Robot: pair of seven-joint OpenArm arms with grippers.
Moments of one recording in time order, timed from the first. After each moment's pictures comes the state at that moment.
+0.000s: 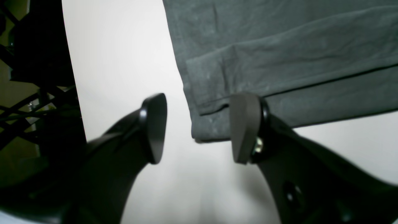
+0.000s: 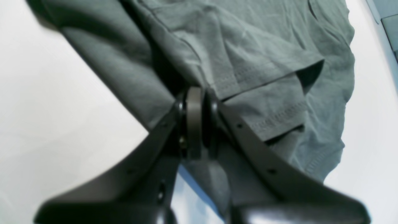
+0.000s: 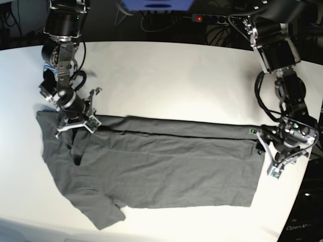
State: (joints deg) left arm -13.5 -10.3 -20.1 88.0 7.5 -39.5 55.0; right arm -2.0 4.5 16.0 80.7 -49.2 41.3 4.3
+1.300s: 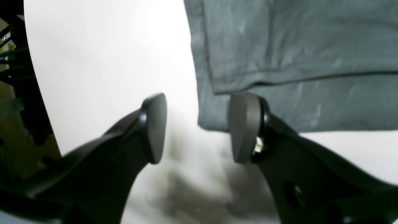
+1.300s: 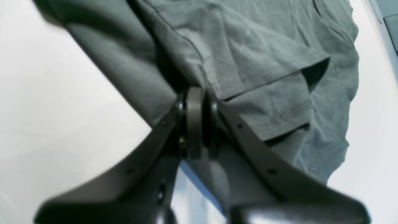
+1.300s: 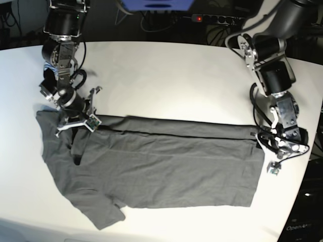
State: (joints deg) left arm -23.4 -7.9 -25.0 66.6 20.4 -35.4 54.5; right arm -2.4 4.4 16.1 80.6 -49.2 41.3 4.3
